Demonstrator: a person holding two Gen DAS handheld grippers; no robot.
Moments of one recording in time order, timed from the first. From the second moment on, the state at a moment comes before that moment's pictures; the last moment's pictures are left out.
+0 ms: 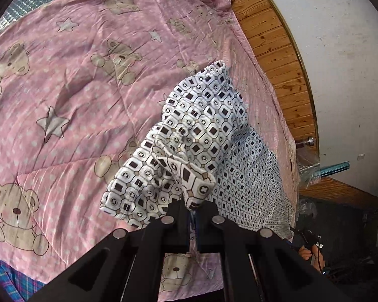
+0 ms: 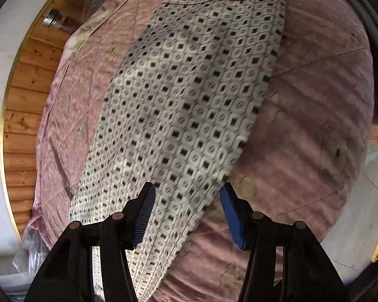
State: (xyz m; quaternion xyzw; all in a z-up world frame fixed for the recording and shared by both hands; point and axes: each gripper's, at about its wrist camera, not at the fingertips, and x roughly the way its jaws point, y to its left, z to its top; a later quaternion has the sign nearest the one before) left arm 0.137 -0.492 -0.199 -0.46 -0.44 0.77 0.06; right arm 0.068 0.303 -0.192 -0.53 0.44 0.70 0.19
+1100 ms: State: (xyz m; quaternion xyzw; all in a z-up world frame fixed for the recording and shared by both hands) left arm 0.133 -0.482 -0.196 -0.48 -0.39 0.79 -0.04; right arm 0.042 0.486 -0.186 -0.47 0.41 0.75 0.22
